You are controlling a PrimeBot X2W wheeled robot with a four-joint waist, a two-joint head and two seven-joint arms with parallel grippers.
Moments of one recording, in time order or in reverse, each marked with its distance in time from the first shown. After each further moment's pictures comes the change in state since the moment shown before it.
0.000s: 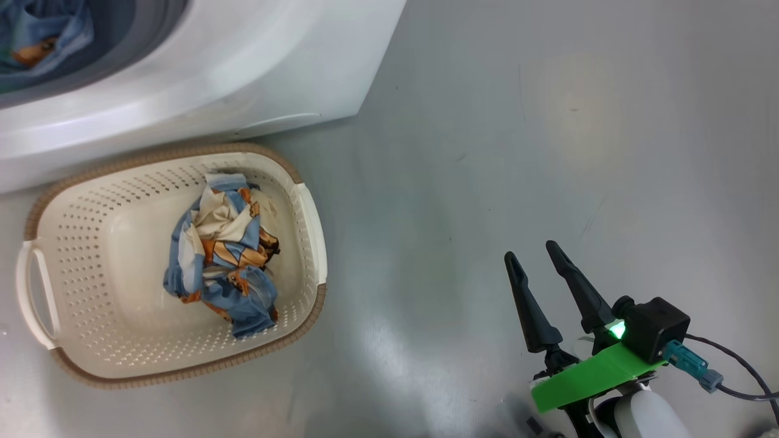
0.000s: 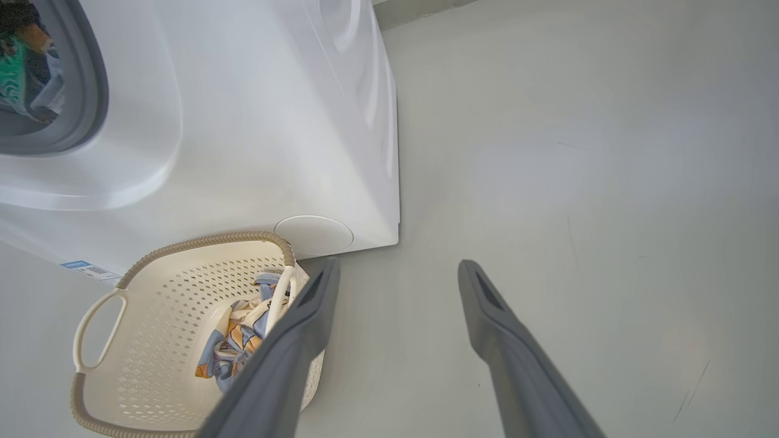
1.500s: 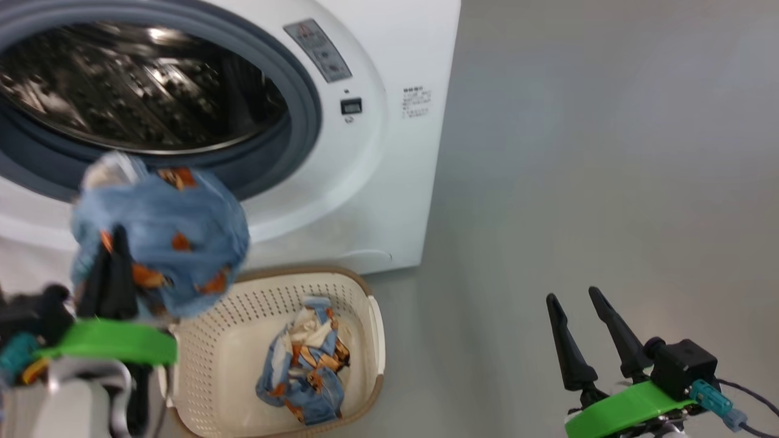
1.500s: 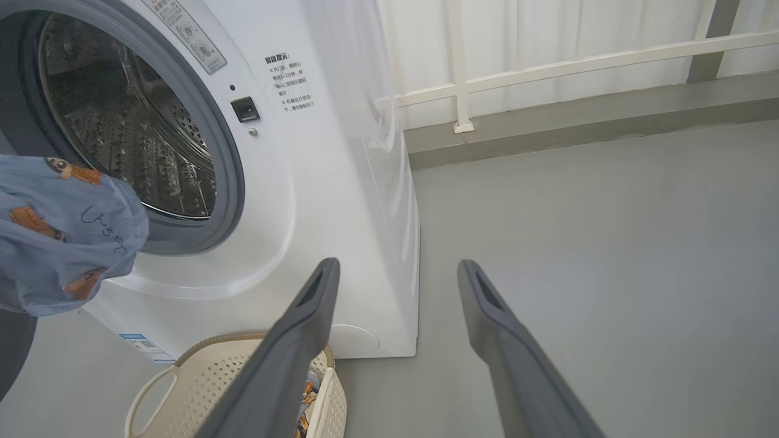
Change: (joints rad) left arm 0.955 -0.310 0.407 -0.569 0.274 0.001 -0.141; right arm 0.123 0.000 -0.117 0.022 -0.071 0.000 0.000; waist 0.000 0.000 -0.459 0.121
